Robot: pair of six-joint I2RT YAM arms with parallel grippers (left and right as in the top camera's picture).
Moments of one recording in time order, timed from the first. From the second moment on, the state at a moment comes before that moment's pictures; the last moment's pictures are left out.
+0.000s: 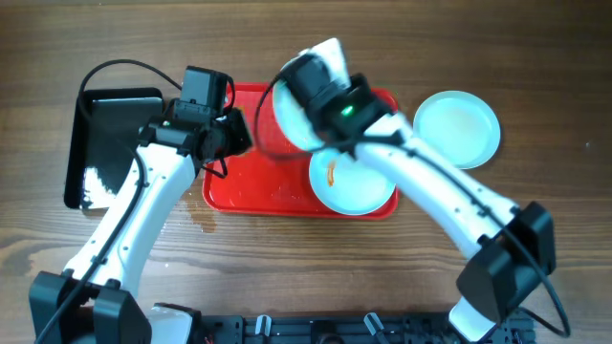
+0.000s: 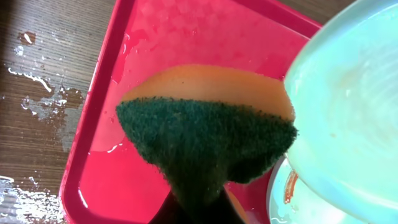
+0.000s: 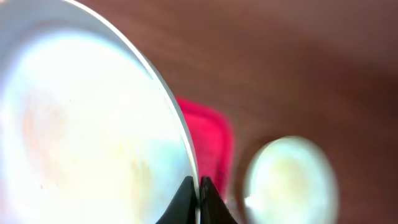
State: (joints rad) left arm -0.24 1.51 1.17 -0.77 0.05 -0.54; right arm 0.64 1.82 1.63 -0.86 0.54 0.22
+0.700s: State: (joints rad) left arm -0.24 1.51 1.17 -0.75 0.05 -0.54; right arm -0.31 1.75 1.33 -0.80 -0.05 0.36
